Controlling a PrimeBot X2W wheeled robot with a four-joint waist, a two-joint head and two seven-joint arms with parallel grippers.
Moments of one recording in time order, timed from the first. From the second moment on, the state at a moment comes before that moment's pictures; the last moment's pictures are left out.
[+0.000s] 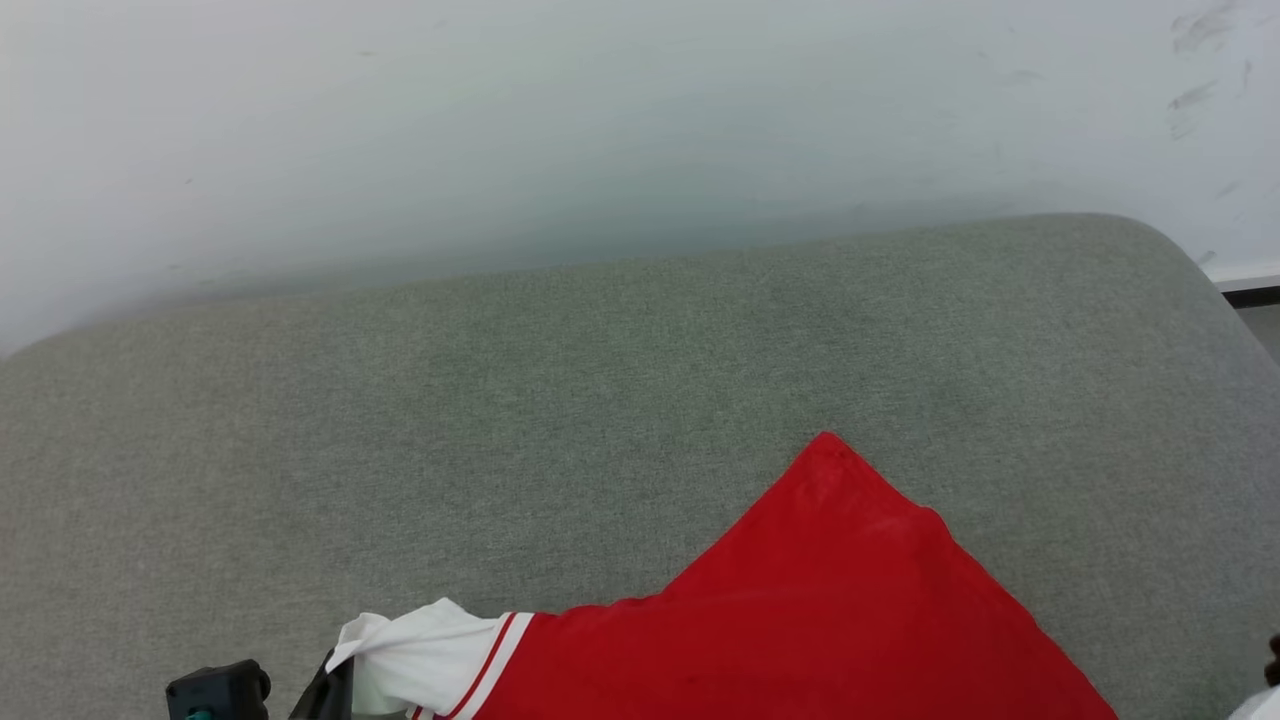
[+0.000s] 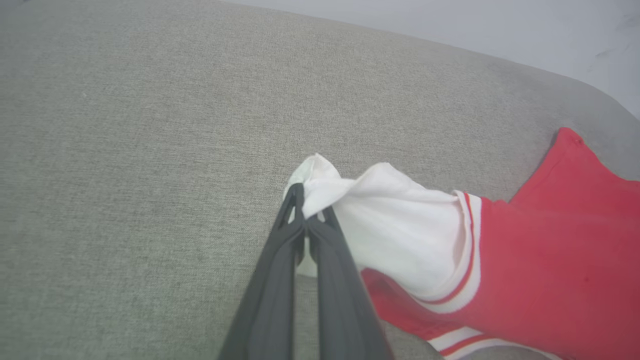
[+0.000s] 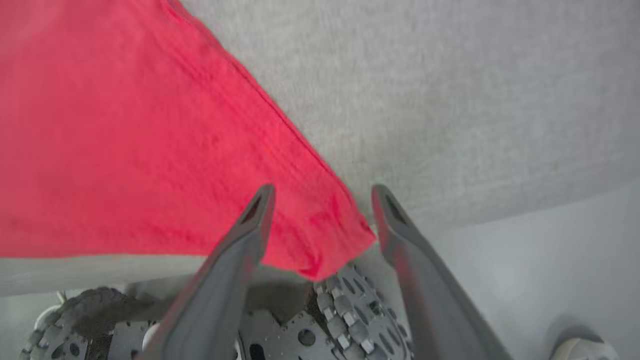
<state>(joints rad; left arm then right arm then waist) 0.18 0.45 -0.34 -0.03 -0.72 0.33 -0.01 0.18 -0.33 -0.18 0.10 0.48 0.13 0.80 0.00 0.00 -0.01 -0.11</state>
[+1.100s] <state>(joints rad) -0.07 0.39 -0.41 -0.09 -0.65 0.28 -0.04 -0.66 -0.27 0.19 0.47 0.46 0.13 1.03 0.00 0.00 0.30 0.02</state>
